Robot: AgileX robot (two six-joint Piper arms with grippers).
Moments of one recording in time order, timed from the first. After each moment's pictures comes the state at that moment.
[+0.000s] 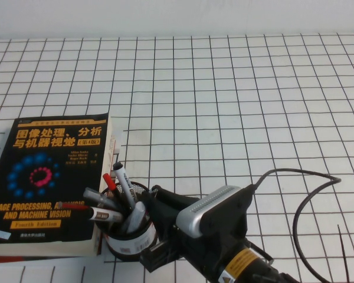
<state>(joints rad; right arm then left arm) 1.17 1.79 -0.64 0.40 -1.10 0.15 -0.02 -0.01 0.03 -0.03 0.38 0.12</state>
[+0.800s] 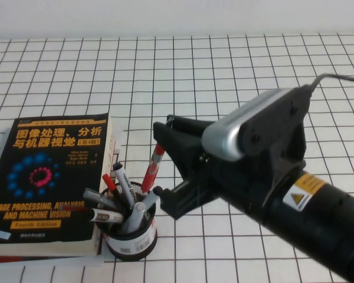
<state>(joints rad) 1.13 1.29 -0.80 0.67 -0.49 -0.45 -0.02 -0.01 0.03 -0.03 0.38 0.12</state>
